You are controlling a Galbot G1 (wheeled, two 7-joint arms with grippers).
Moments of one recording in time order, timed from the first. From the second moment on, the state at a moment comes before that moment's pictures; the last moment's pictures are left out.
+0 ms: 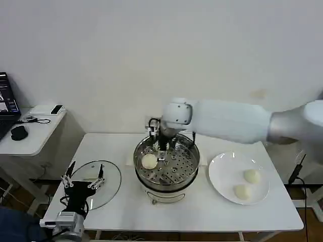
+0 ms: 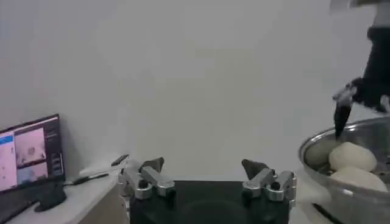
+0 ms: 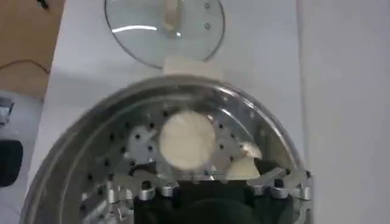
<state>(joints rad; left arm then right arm) 1.61 -1.28 -0.56 -2.28 0.01 0.23 -0.19 0.65 1.15 -1.37 1.44 0.73 -0.70 -0.71</state>
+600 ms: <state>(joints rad) 1.63 -1.27 -0.55 -2.28 0.02 0.23 -0.19 0.70 0.62 -1.35 1.64 0.43 -0.49 -0.95</state>
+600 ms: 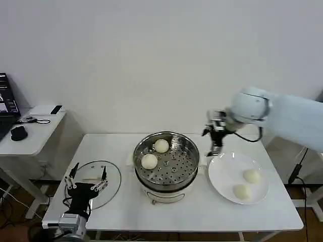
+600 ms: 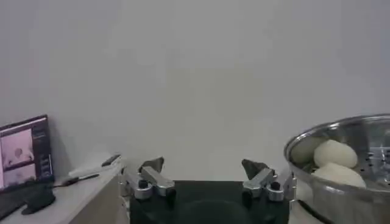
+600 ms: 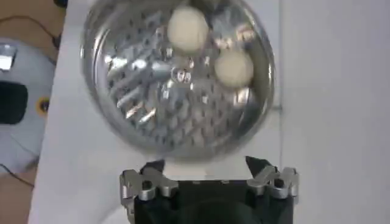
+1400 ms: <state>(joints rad) 1.65 -1.28 -0.54 -2.25 0.05 0.22 -0.19 -0.05 0.30 -0.78 1.62 -0.03 -0.21 -1.07</state>
